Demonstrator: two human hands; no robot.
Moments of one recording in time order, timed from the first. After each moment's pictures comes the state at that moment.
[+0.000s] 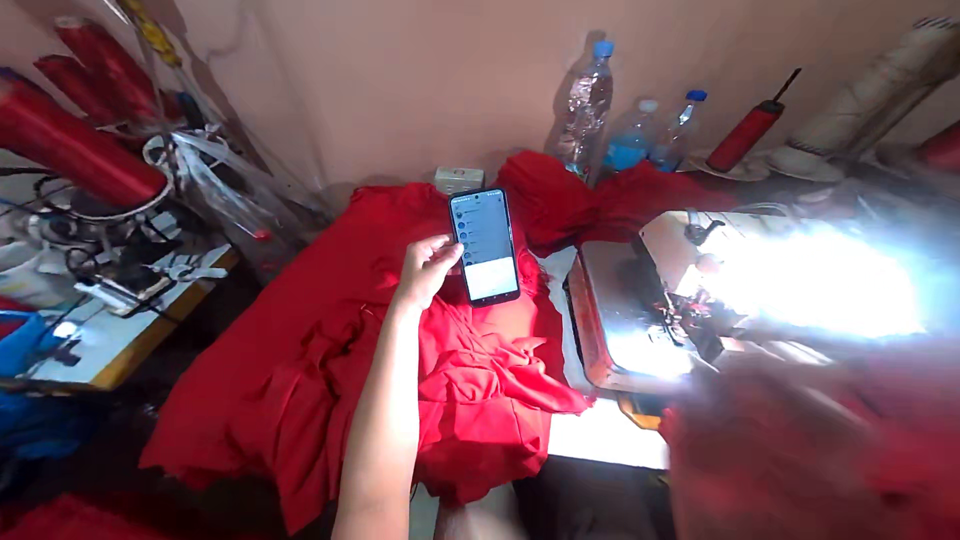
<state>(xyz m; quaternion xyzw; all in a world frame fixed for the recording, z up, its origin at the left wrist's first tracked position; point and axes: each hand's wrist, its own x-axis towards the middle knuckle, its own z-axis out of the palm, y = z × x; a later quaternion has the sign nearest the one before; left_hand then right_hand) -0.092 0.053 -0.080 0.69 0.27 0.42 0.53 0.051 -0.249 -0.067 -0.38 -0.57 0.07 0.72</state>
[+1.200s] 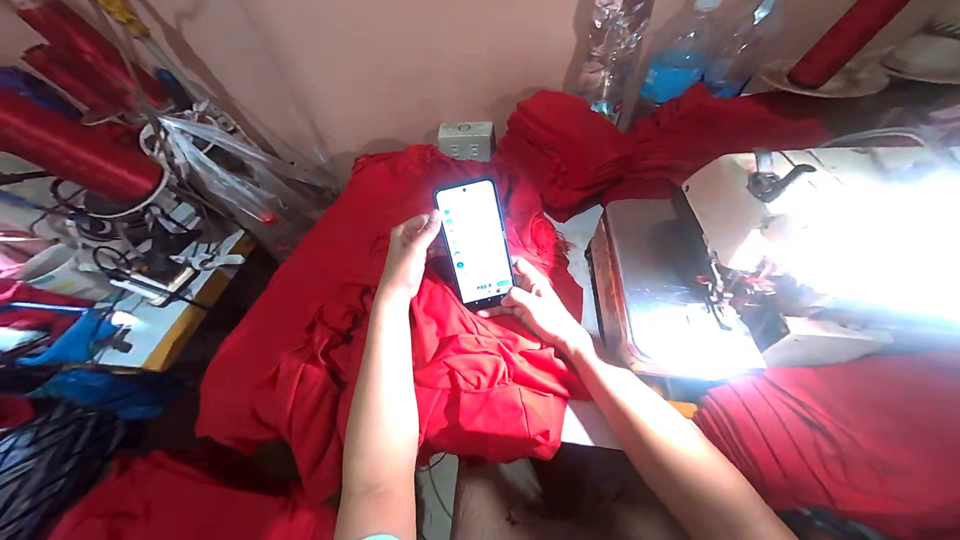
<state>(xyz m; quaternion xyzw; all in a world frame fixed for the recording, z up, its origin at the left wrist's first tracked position) -0.102 0.068 -0.093 0.66 0.28 0.42 0.56 0.054 -0.060 -0.170 -0.36 -0.40 0.53 0.66</state>
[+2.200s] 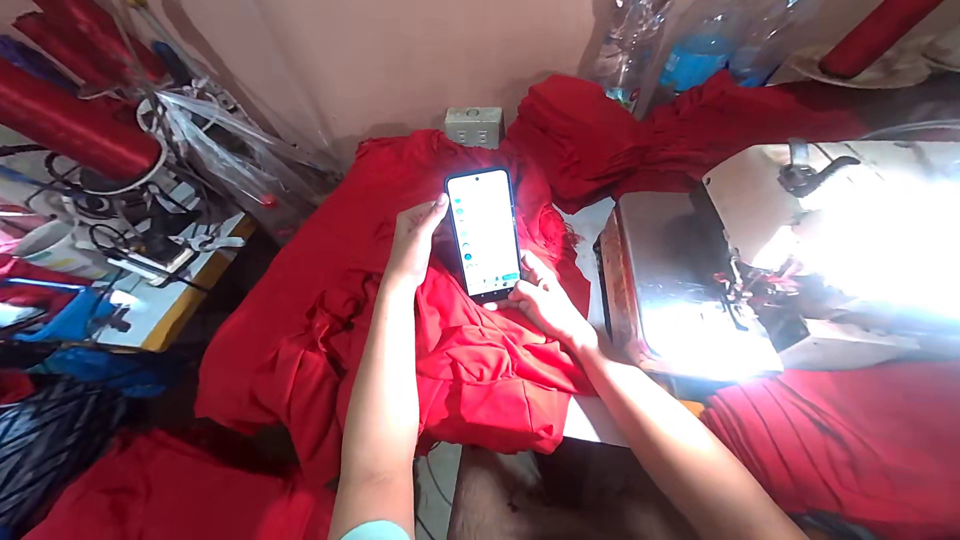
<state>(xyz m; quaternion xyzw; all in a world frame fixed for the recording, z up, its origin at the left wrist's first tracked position) -0.100 0.066 -0.092 0.66 0.27 0.43 0.55 0.056 -0.059 -0.178 -0.36 -0.40 0.54 0.65</state>
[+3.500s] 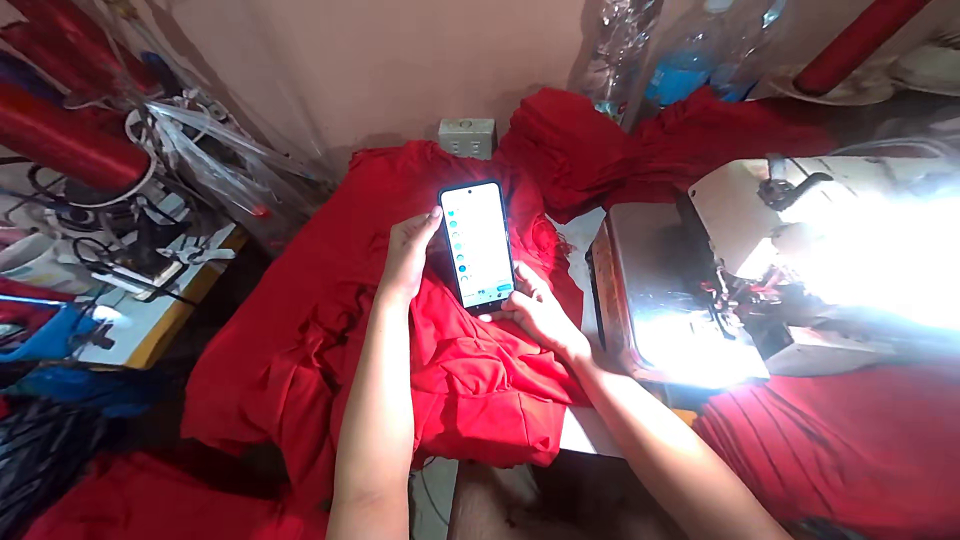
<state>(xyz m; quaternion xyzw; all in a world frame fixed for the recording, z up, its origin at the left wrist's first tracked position) -0.098 0.068 -0.092 0.67 0.27 0.44 0.54 0.054 -0.060 -0.171 -0.36 -0.39 0.53 0.66</state>
